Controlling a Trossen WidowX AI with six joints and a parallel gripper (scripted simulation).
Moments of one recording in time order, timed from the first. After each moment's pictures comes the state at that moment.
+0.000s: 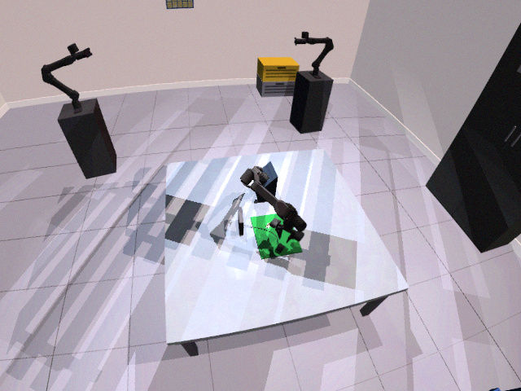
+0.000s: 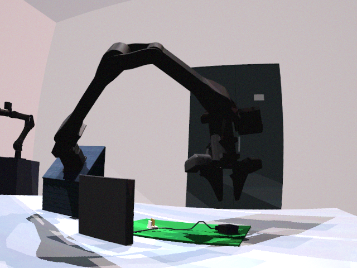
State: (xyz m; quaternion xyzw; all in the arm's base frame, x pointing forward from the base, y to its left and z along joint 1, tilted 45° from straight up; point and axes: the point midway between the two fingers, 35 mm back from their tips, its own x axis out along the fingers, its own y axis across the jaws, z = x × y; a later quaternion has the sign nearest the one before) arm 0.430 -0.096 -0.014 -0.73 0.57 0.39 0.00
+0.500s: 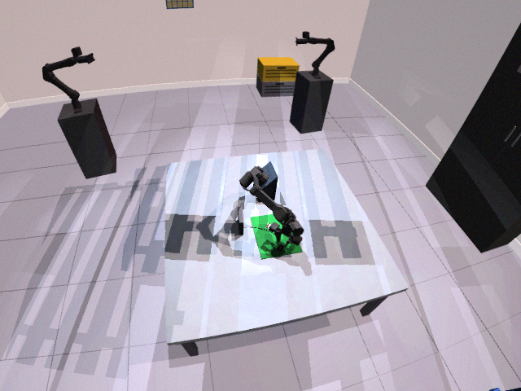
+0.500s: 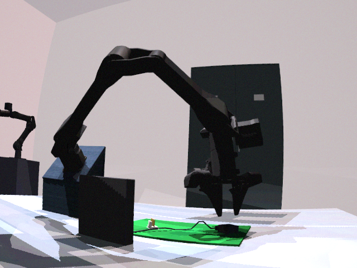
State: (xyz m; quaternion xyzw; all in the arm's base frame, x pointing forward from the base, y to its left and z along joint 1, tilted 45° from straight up) arm 0.427 -0.123 -0.037 -0.72 0.57 0.39 0.00
